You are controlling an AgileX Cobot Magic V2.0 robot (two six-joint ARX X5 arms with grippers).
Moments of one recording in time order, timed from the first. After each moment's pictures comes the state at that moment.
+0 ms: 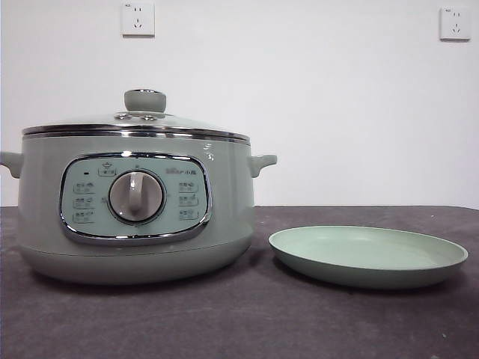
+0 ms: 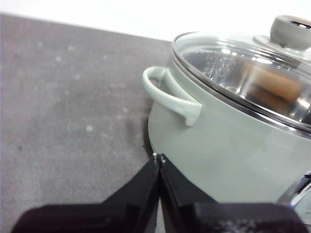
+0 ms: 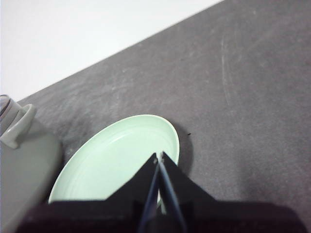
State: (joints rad) left arm -0.08 0.00 0.05 -0.26 0.10 -0.23; right arm 0.13 0.03 0.07 -0.26 -0.05 0.42
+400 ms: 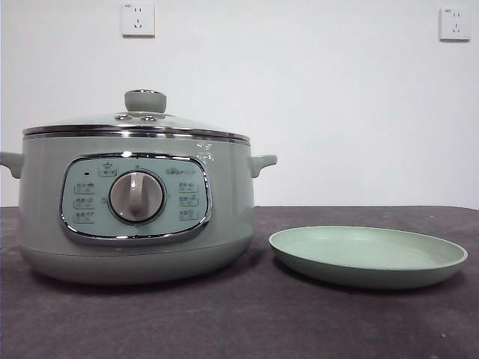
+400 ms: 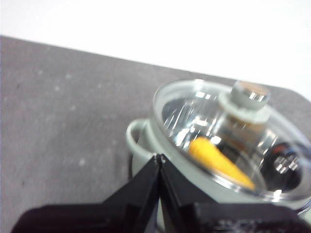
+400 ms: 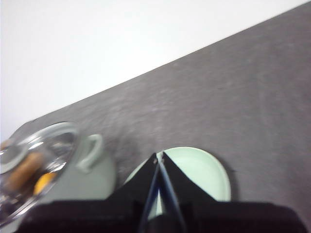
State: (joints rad) left arm -0.08 0.09 0.35 -0.43 0.11 -0.26; right arm 0.13 0.27 0.45 -0.37 -0.17 0.40
